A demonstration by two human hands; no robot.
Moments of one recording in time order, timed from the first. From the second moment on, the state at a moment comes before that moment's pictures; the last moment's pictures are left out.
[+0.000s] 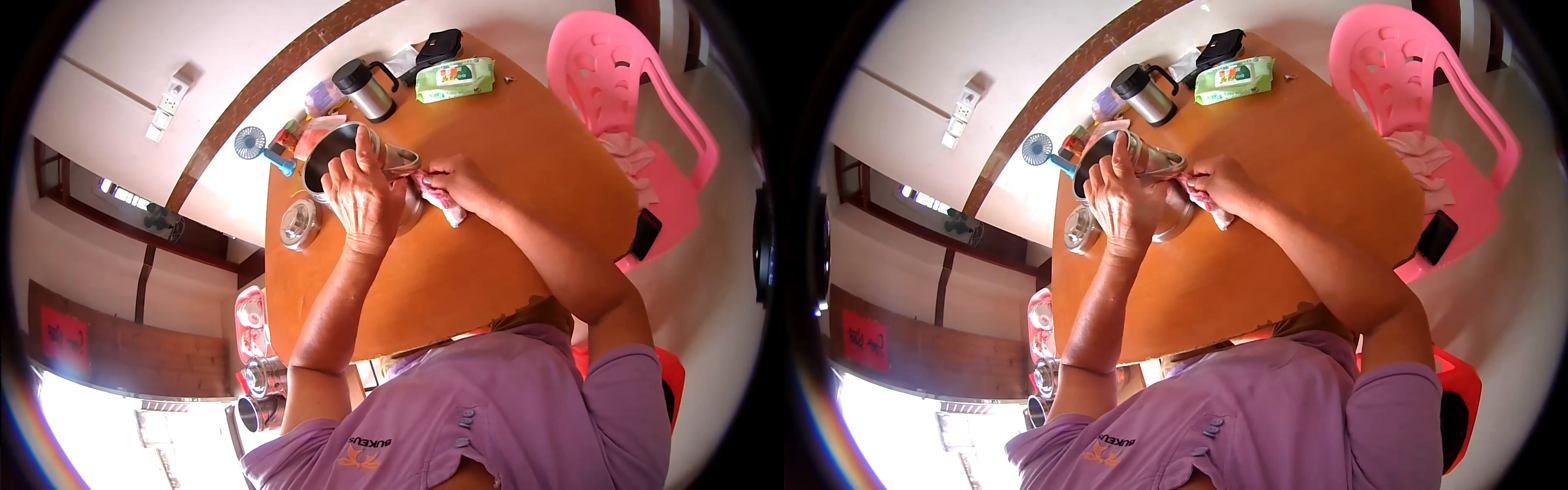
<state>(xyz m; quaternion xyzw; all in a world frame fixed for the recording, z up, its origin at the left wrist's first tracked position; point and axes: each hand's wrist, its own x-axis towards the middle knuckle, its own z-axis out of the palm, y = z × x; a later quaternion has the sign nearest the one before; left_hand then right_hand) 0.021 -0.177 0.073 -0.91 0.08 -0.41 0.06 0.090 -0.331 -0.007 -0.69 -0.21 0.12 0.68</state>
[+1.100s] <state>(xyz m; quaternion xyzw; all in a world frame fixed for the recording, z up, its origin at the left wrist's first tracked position) -0.006 -0.167 0.082 -0.84 0.08 -0.48 -0.23 0.044 -0.307 0.036 -0.61 -0.37 -0.34 0.61</state>
